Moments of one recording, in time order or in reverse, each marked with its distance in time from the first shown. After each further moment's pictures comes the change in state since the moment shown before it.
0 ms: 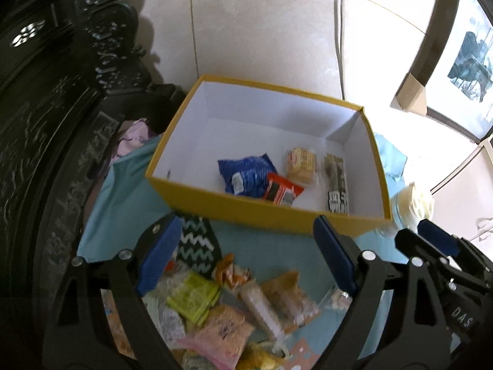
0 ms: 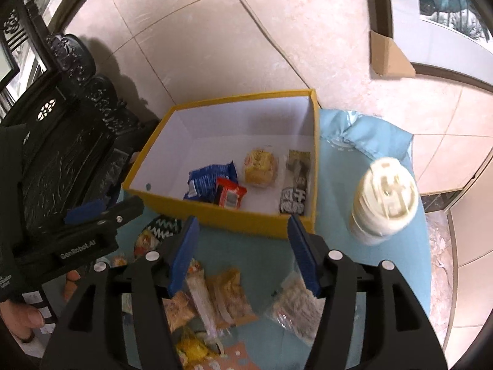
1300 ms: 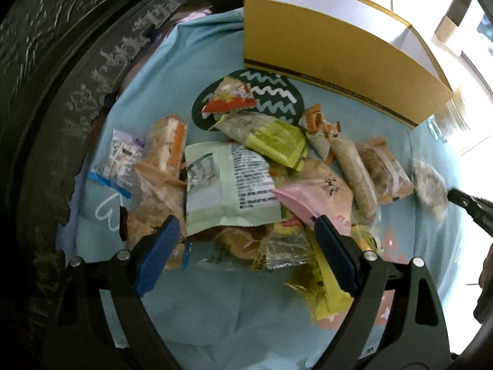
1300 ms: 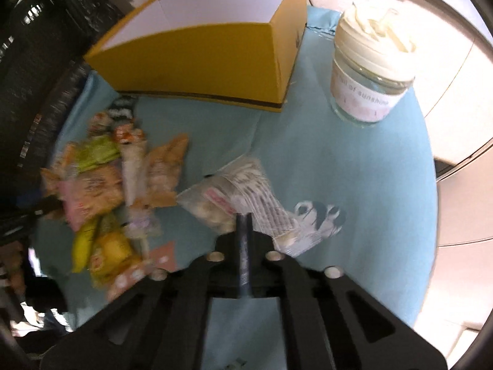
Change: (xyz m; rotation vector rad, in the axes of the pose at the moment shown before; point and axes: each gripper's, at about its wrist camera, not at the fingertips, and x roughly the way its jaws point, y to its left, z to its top) left arm 0.017 0.095 -0.158 -0.092 0.238 0.079; right arm 0.045 -0.036 -0.112 -0.112 0.311 -0.040
